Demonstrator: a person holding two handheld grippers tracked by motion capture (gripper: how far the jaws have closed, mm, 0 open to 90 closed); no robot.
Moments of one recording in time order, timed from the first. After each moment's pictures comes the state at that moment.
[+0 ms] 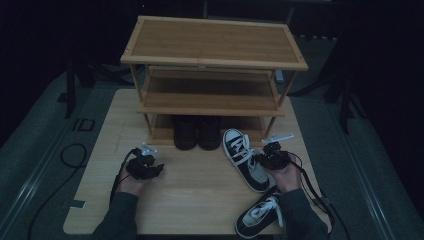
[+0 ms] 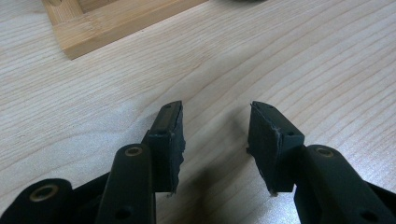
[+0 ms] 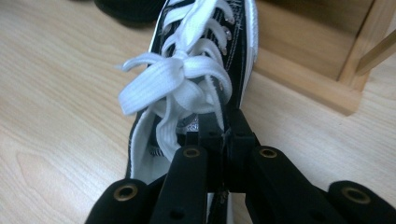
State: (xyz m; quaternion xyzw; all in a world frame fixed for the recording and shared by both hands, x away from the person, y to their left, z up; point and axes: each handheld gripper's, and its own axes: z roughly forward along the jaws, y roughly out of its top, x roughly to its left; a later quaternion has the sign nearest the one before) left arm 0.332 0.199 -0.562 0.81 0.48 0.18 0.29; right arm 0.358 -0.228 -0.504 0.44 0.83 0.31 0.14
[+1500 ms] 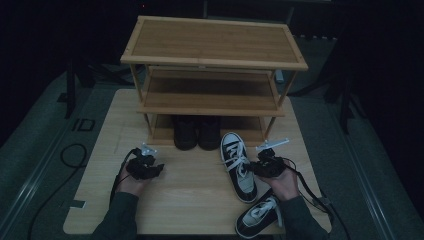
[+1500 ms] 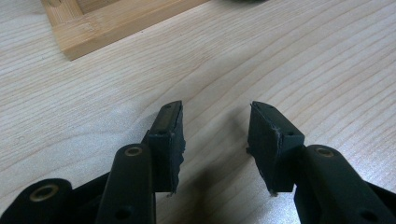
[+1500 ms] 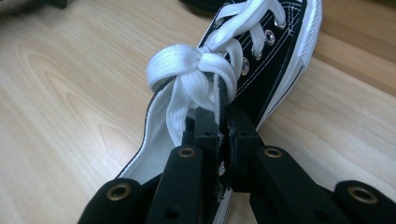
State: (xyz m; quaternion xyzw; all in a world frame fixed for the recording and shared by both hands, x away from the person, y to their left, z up) left arm 0.332 0.199 -0.562 0.81 0.48 0.18 0.29; right arm 0.333 -0.211 -0.498 0.40 0.85 0.33 0.08
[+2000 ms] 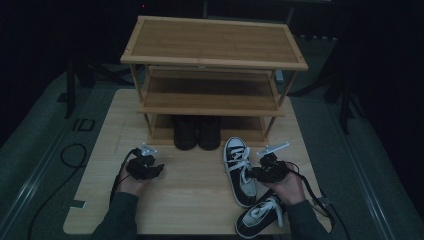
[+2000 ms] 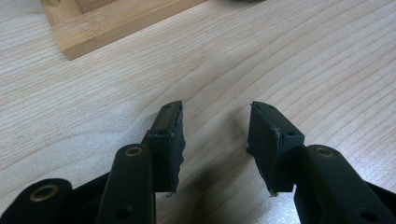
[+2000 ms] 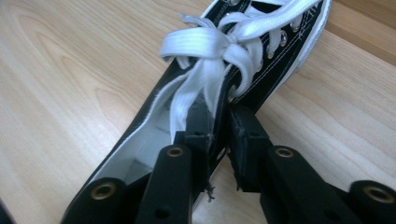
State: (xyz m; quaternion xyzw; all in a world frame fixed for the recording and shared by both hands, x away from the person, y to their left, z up) left arm 0.331 0.198 -0.562 0.81 0.48 0.18 0.29; right arm 0.323 -0.218 -0.501 0.39 0.87 0.30 0.07
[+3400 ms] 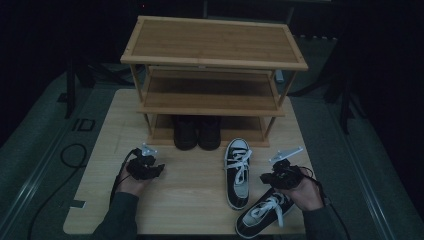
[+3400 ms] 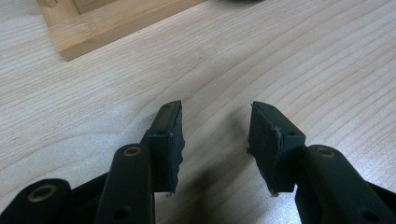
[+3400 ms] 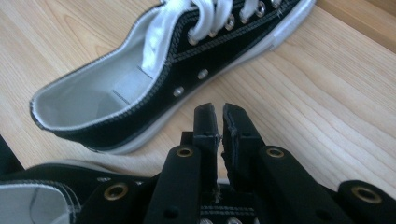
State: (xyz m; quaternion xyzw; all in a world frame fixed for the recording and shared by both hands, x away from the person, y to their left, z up) left arm 0.331 0.198 -0.563 0.81 0.47 0.18 0.29; right arm 0.305 -0.251 -0.492 0.36 0.89 0.28 0.07
